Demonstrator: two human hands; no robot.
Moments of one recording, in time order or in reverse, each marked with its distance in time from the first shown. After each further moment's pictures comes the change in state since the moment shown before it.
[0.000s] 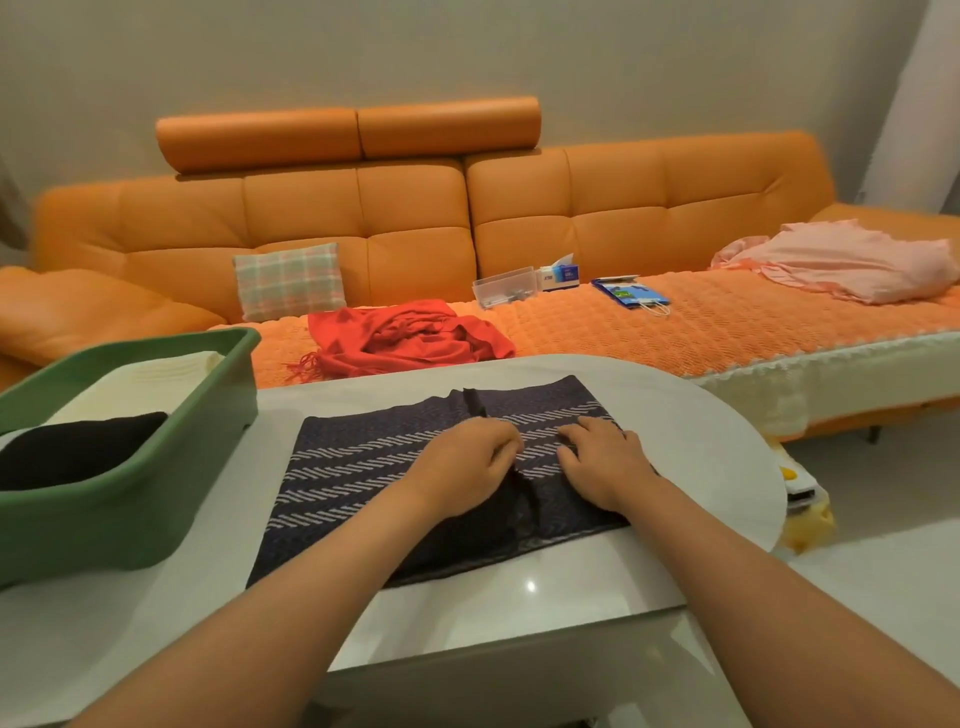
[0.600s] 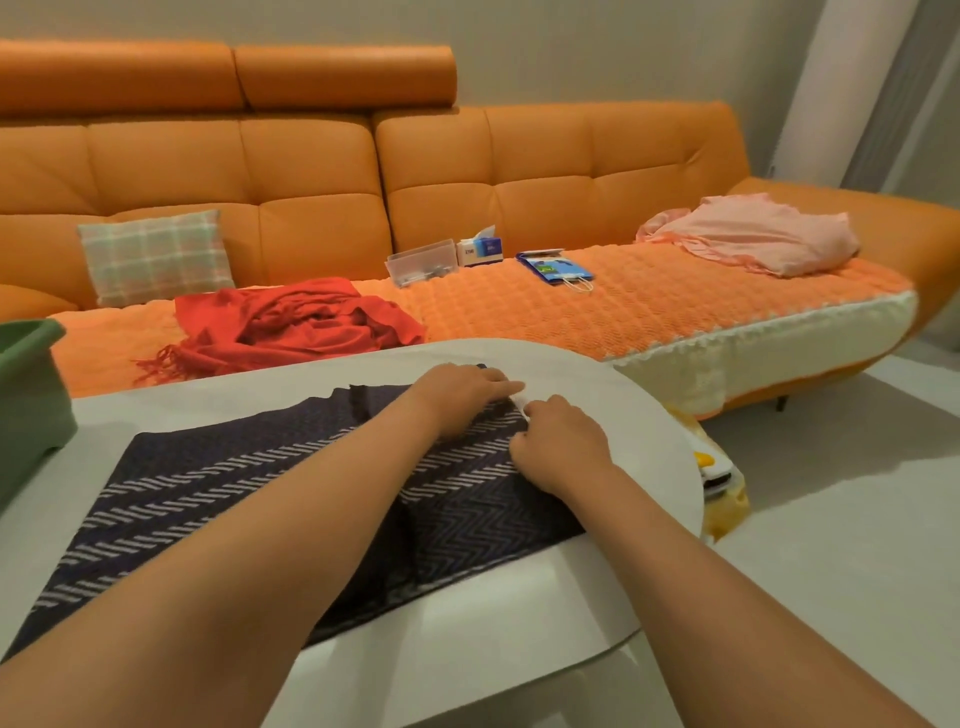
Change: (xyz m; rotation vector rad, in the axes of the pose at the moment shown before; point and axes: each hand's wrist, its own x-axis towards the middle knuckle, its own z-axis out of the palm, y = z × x) left_hand 0.176 0.004 0.079 0.563 -0.365 0.289; right_hand 0.022 0.053 -0.021 0.050 0.079 0.179
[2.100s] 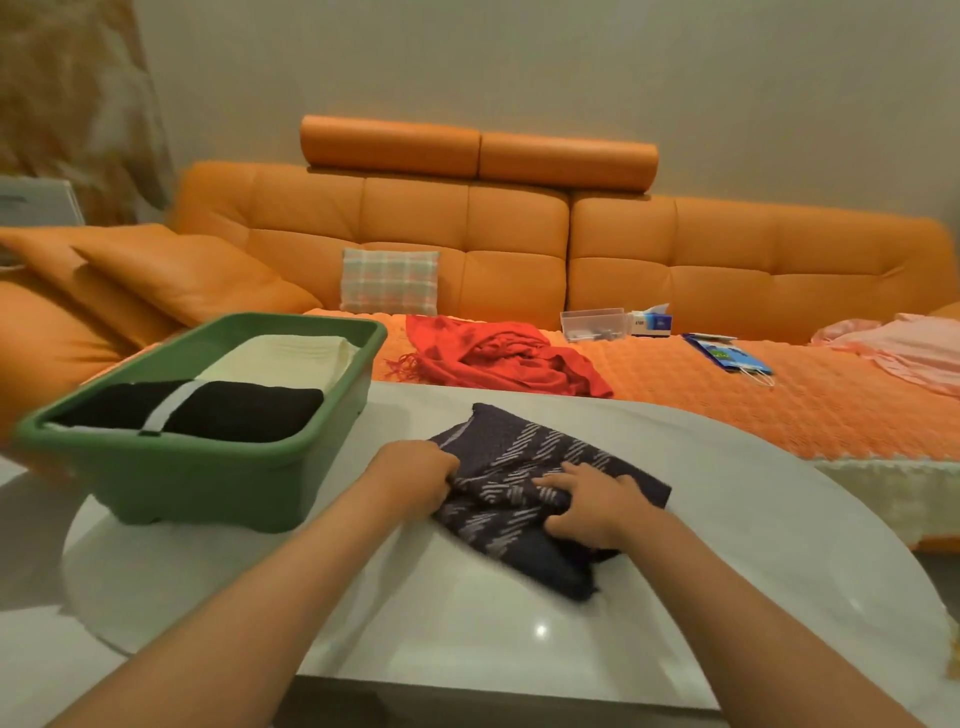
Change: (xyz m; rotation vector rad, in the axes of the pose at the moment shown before) left_hand -0.321 -0.096 0.023 -0.080 -0.060 -0.603; right_hand -0.050 -0.196 0.027 -0.192 -0.390 -0.344
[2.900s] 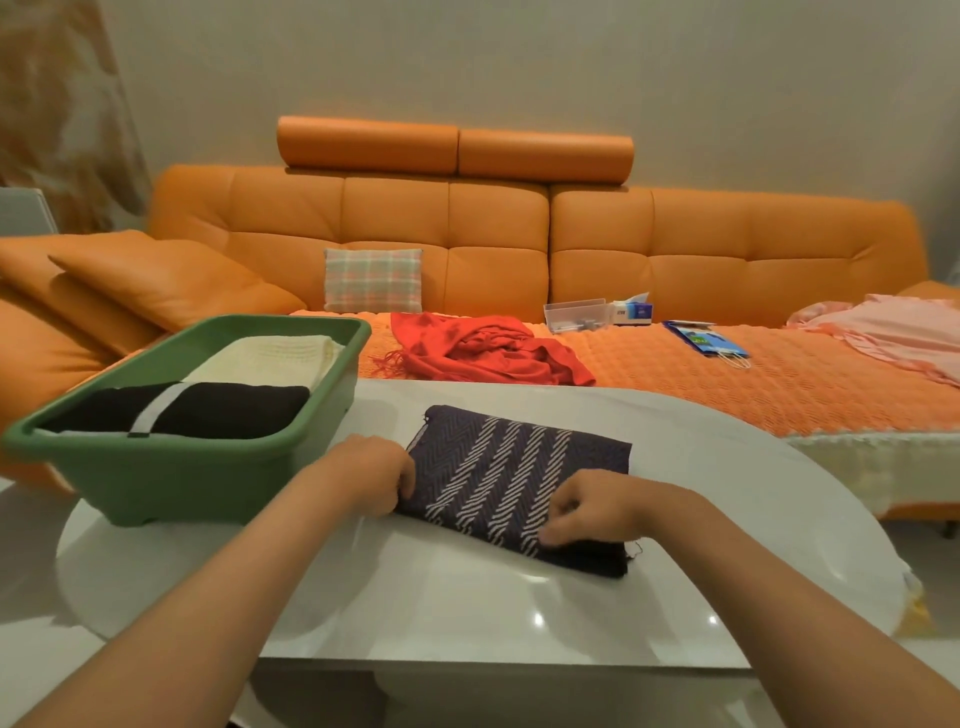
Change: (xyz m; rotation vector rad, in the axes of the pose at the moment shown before) left_hand -0.030 -0.019 -0.031 -0.081 -0.232 -0.039; right_hand -0.047 0.010 -0.022 0.213 -0.201 -0.173
